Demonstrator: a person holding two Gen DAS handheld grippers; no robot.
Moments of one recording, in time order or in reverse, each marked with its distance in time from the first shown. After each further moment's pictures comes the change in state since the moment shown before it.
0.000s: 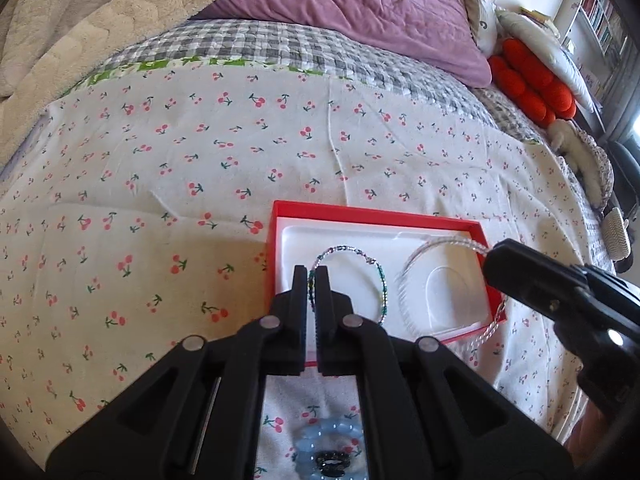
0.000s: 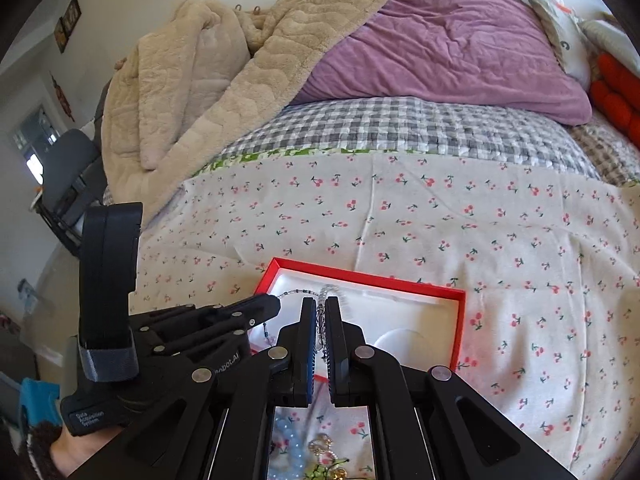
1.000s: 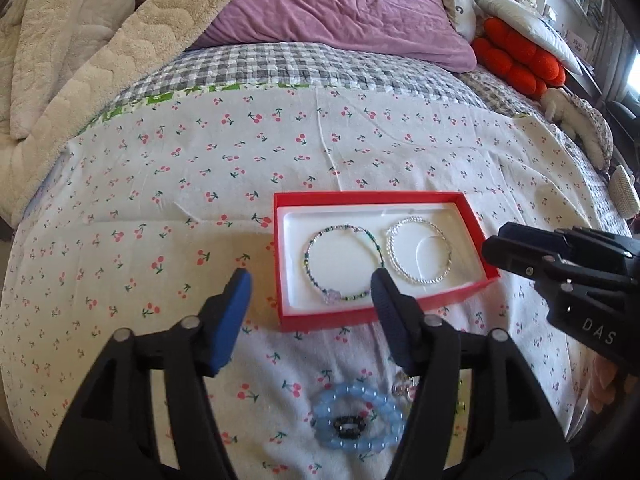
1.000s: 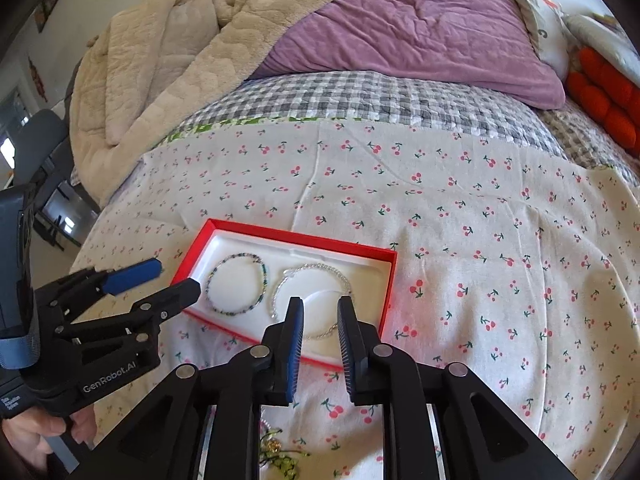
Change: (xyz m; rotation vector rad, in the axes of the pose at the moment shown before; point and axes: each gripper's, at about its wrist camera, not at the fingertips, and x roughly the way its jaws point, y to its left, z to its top) left arm -0.037 -0.016 -0.019 0.124 -0.039 0.067; right arm -0.012 -0.027 -0.022 -0.031 0.074 -0.118
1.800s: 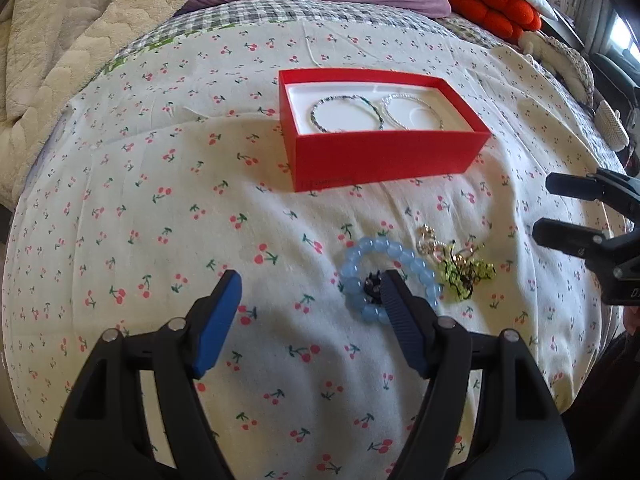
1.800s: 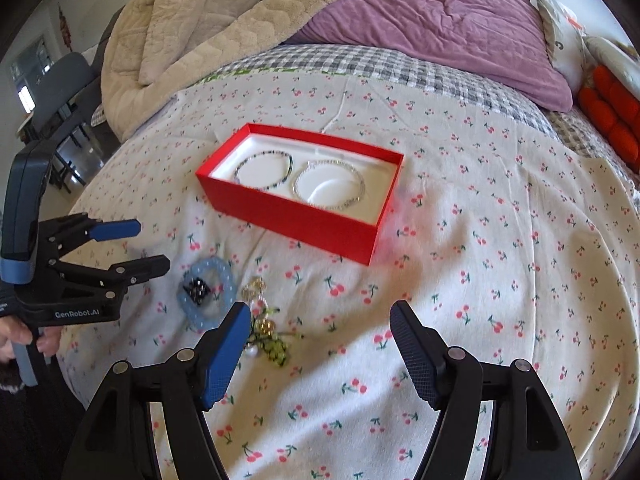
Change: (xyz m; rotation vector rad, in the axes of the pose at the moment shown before) left arm -0.015 0.012 -0.089 0.097 0.105 -0.019; right arm -0.029 0.009 -0.091 -0.125 0.058 0.003
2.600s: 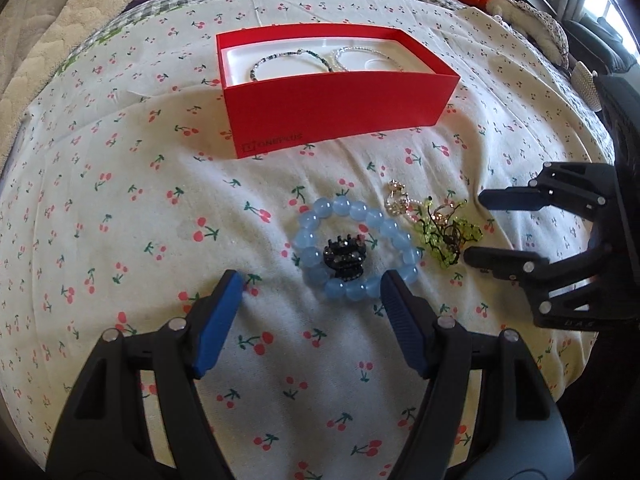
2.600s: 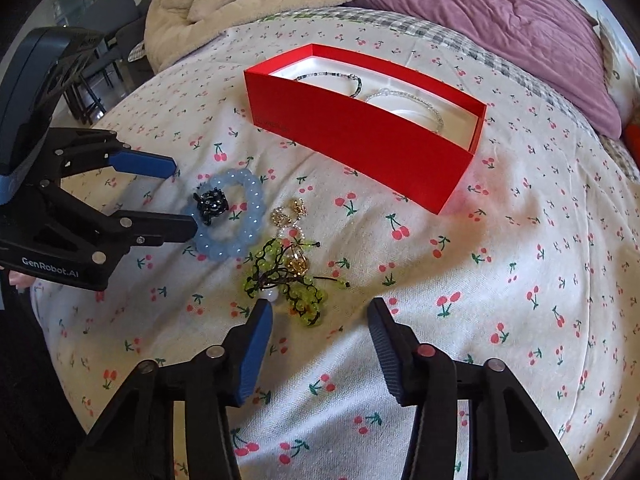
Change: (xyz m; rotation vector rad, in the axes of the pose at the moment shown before) left arm 0.024 -0.023 -0.012 0.094 0.065 -0.082; right arm 0.054 0.028 -0.037 -0.208 0.074 0.040
